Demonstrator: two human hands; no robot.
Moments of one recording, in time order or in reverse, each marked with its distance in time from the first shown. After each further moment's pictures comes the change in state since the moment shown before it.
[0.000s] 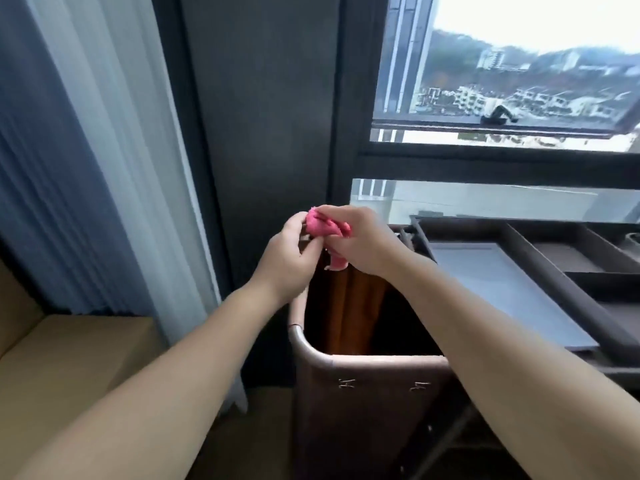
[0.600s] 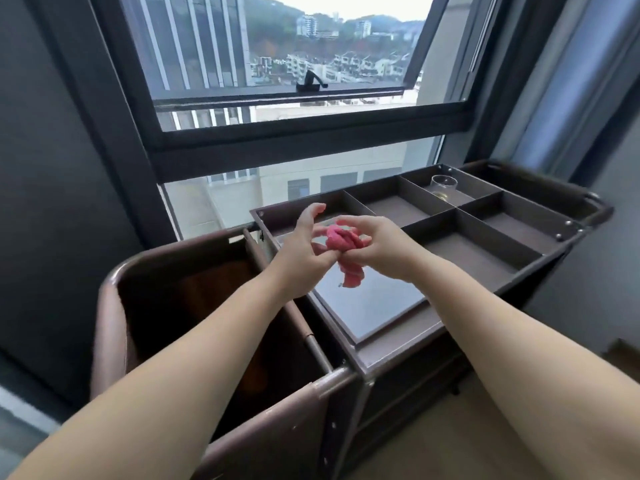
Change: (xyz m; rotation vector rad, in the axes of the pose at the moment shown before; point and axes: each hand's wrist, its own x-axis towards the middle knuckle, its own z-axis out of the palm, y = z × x) left_hand 0.096 0.030 0.259 -0.222 -0.679 0.087; right_hand -0.100 0.153 -0.194 -0.008 0.285 0.438
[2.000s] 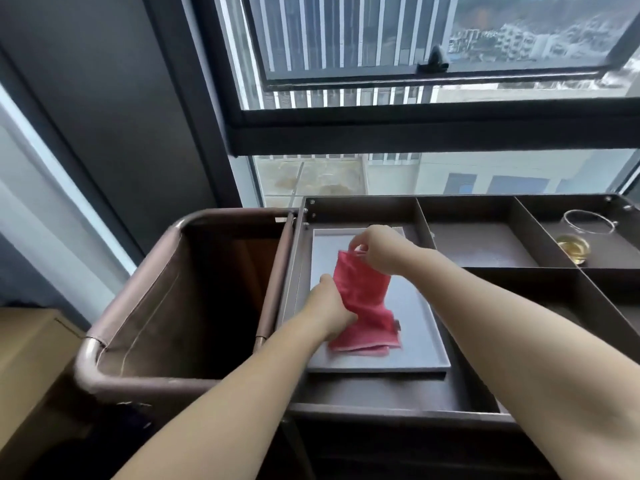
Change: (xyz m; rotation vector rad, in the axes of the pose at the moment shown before) left_hand 0.060 -0.035 0.133 0.292 0.398 -0.860; right_hand 0.148 0.107 -0.043 -0.638 -0.403 -0.291
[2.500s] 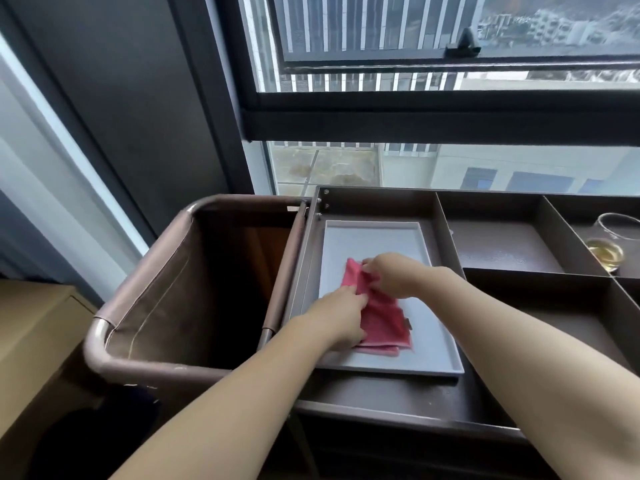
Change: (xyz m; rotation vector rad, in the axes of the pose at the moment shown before) left_hand 0.004 -0.011 0.005 0.656 -0.177 0.328; right_hand 0.004 0.019 0.043 -0.305 -0.325 -0.100
